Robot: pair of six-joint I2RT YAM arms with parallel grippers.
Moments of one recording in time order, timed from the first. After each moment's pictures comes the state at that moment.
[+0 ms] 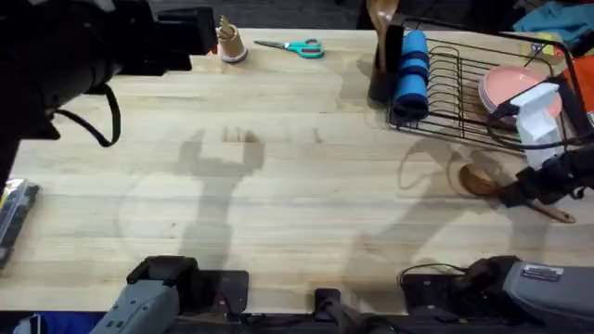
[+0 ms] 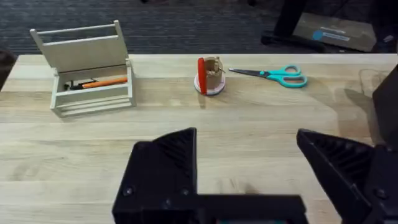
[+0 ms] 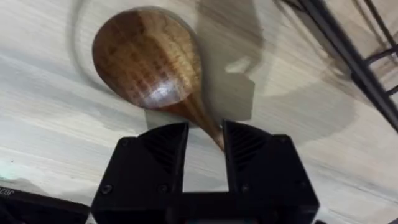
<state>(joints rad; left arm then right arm) -0.01 0.89 1.06 -0.60 0.01 -0.02 -0.68 1.49 0.85 -0.84 -0.01 -1.17</state>
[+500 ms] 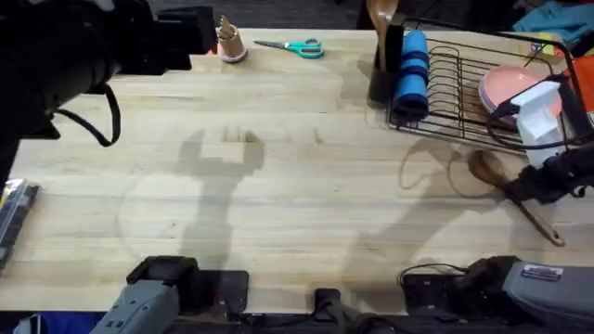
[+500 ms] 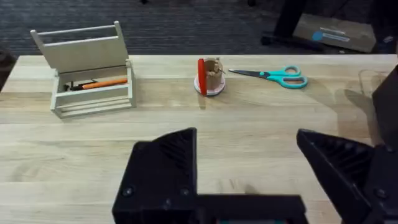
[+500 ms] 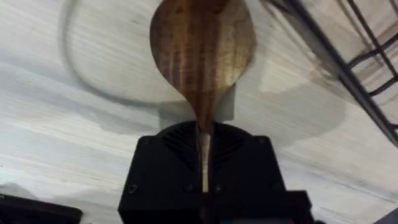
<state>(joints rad) -0.01 0.89 1.06 -0.59 0.01 -0.02 -0.68 1.49 0.85 -0.81 0.00 -1.18</state>
